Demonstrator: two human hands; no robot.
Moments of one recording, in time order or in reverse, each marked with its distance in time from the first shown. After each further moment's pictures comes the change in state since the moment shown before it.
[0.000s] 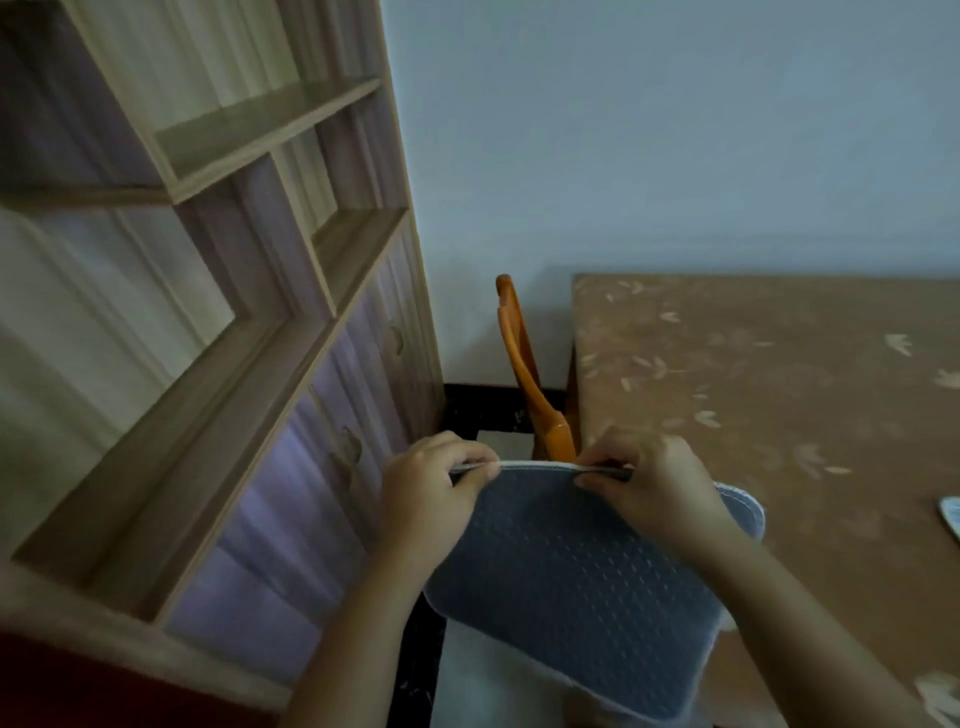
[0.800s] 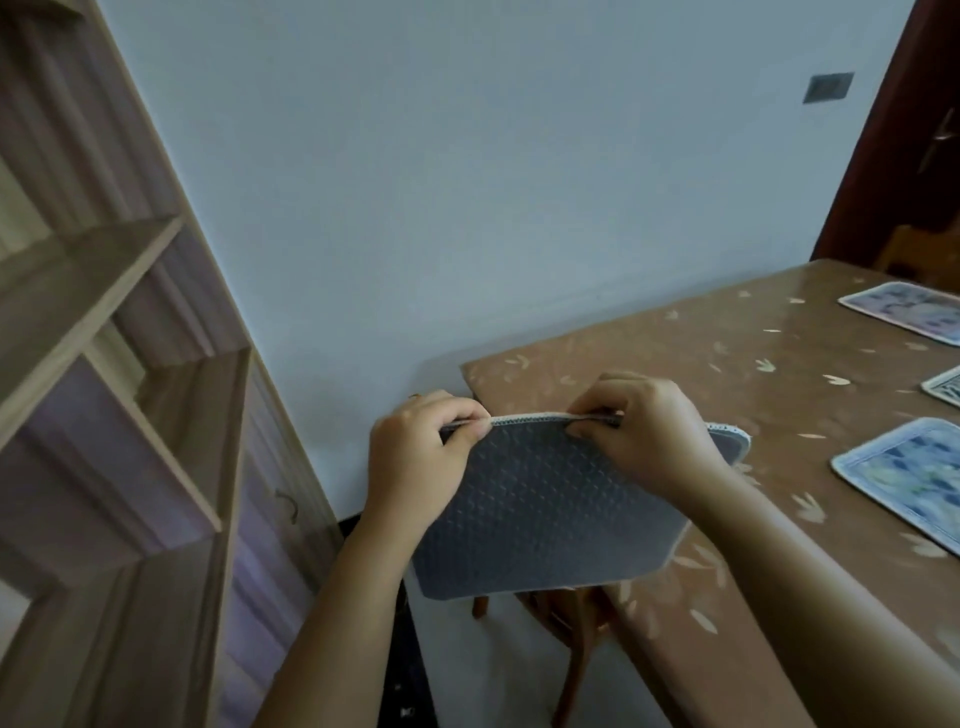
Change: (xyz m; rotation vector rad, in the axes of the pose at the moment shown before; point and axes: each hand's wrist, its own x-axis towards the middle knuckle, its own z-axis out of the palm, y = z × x) left_hand 0.232 -0.033 -0.040 -0.188 -0.124 0.545; right_hand 0.150 -0.060 -0.013 -0.265 0.480 0.218
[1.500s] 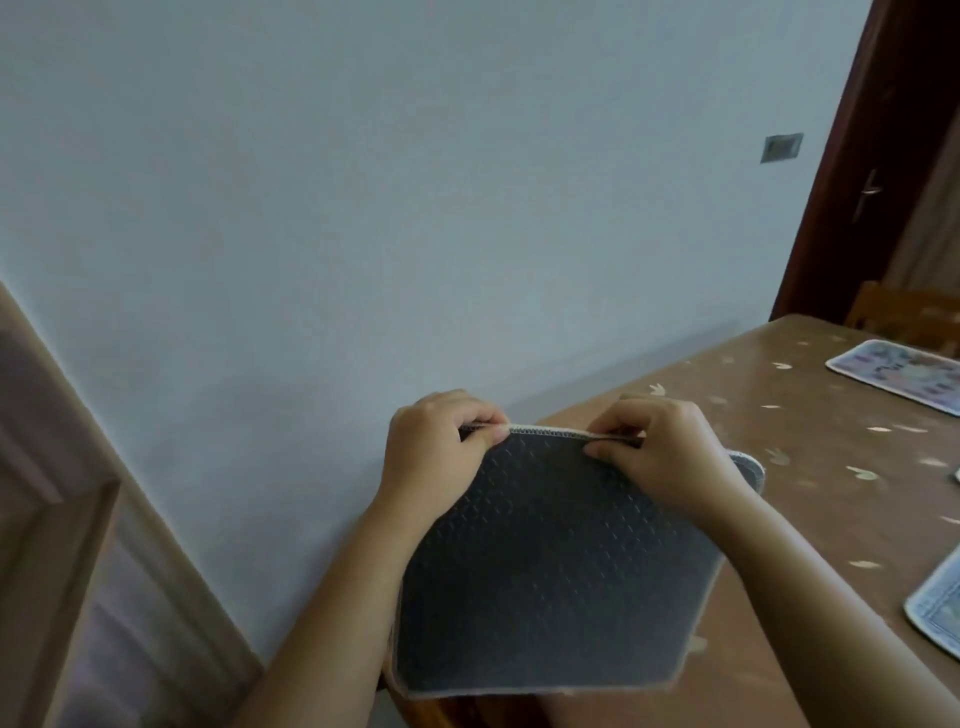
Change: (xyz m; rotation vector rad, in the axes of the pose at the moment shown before) left_hand 0.235 -0.084 0.114 -0.096 -0.138 0.111; right_hand 0.194 0.128 0.026 -0.008 0.052 0.177
